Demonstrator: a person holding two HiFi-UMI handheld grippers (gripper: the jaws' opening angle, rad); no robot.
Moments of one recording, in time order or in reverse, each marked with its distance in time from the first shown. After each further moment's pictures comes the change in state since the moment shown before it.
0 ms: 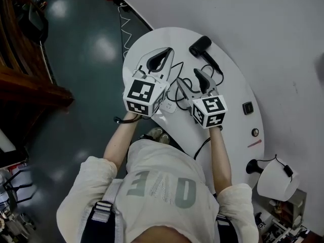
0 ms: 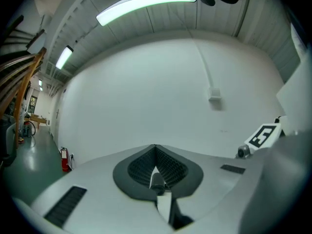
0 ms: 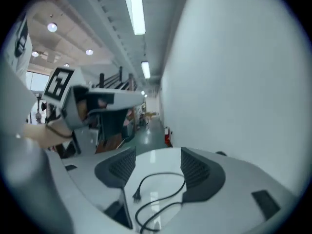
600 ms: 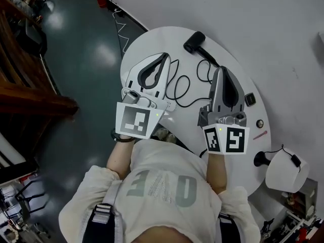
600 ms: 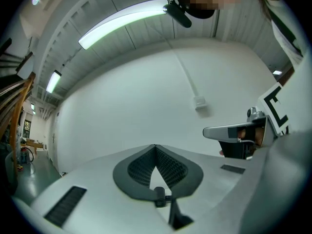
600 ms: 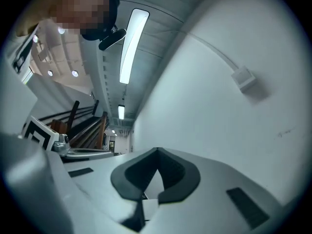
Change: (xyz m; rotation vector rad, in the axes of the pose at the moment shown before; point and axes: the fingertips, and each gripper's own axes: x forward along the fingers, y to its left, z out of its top) left arm -0.043 -0.051 0.075 0.165 -0.160 -0.016; right arm -0.147 -0.017 0.137 0.029 -0.562 -0.387
